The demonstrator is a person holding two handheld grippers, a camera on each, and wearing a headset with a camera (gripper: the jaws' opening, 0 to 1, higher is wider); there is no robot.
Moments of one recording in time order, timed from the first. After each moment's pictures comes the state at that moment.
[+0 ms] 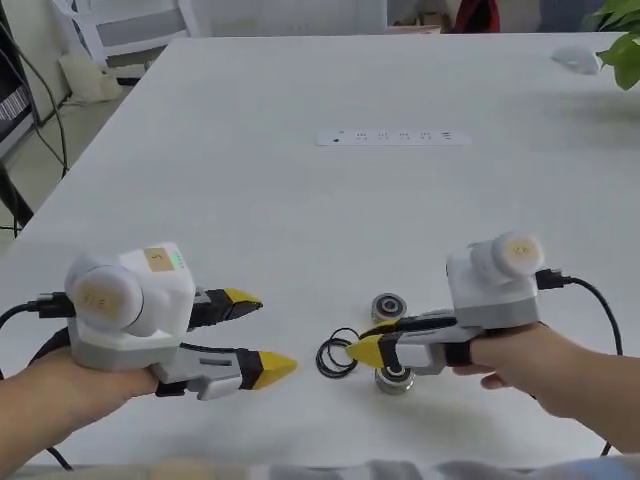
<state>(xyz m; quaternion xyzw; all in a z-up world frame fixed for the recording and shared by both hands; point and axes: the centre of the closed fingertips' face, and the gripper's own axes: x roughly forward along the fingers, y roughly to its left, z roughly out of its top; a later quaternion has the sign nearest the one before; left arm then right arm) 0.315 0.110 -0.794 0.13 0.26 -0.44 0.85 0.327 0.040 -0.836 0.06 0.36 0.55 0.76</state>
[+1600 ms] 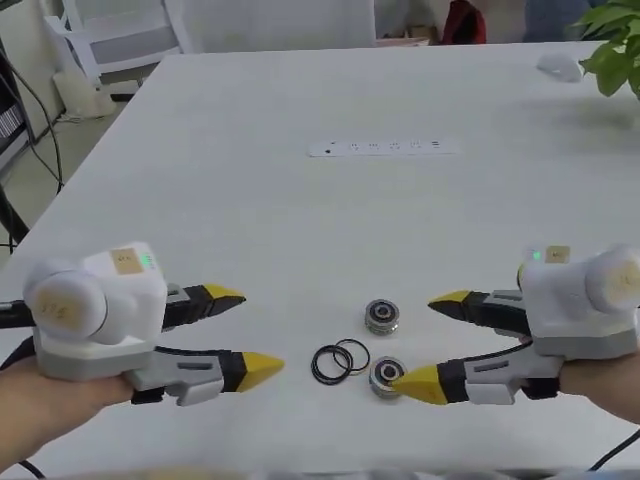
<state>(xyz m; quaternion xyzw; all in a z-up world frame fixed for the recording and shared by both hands) 0.311 0.117 -0.768 0.14 0.23 -0.43 0.86 0.316 -0.021 -0.801 -0.08 0.25 0.54 0.80</state>
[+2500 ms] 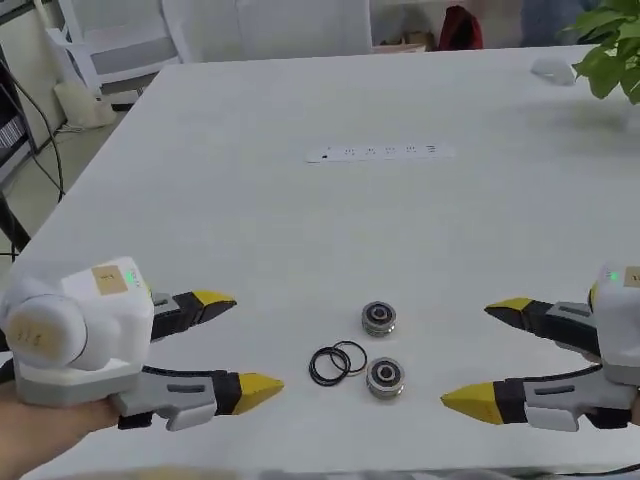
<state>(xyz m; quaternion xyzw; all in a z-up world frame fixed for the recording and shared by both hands) 0.293 0.114 -0.758 0.15 0.22 -0.43 0.86 0.304 -0.072 -0.792 -0.08 0.23 0.49 0.83</state>
